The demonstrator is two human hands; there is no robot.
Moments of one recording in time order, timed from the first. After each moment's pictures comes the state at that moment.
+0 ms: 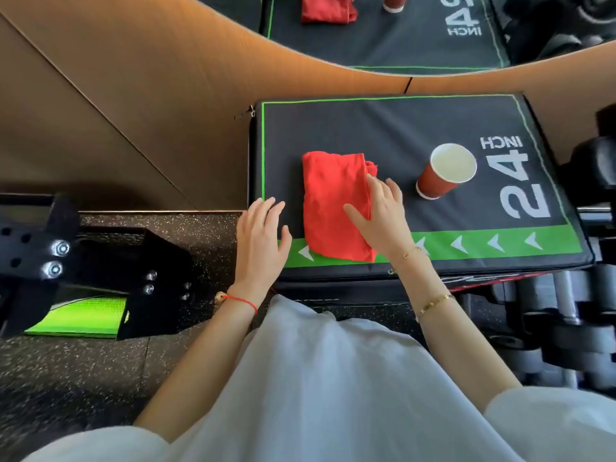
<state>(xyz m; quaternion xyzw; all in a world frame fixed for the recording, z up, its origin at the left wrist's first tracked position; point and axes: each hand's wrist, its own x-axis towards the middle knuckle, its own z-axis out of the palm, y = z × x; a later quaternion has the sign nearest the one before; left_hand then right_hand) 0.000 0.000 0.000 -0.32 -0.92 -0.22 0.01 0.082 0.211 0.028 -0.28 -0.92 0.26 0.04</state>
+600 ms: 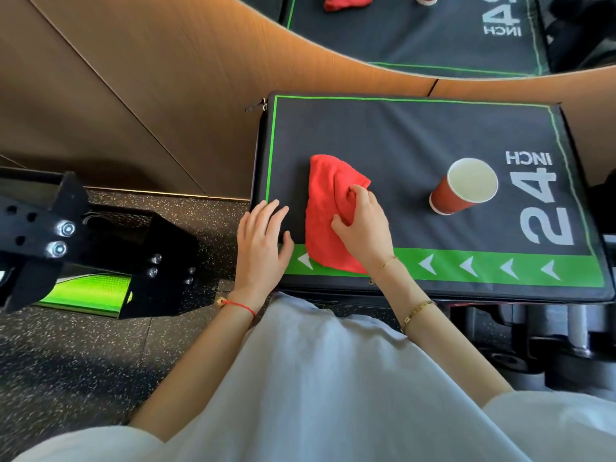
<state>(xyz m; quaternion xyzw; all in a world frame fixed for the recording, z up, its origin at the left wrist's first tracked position) 0.002 0.004 -0.015 -0.30 -0.93 -0.22 0.04 0.055 0.189 0.022 -0.27 -0.90 0.34 0.05</state>
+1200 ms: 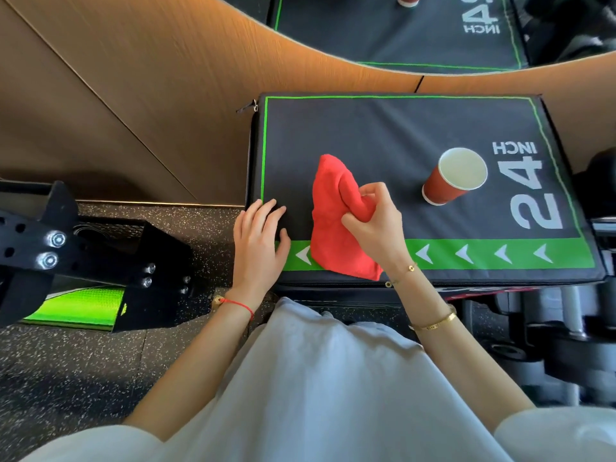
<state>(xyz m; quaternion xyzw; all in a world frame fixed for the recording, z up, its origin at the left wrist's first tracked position) 0.003 0.000 -0.017 -0.31 -0.92 -0.24 0.05 0.083 0.192 0.038 -0.32 -0.81 0.47 0.13</state>
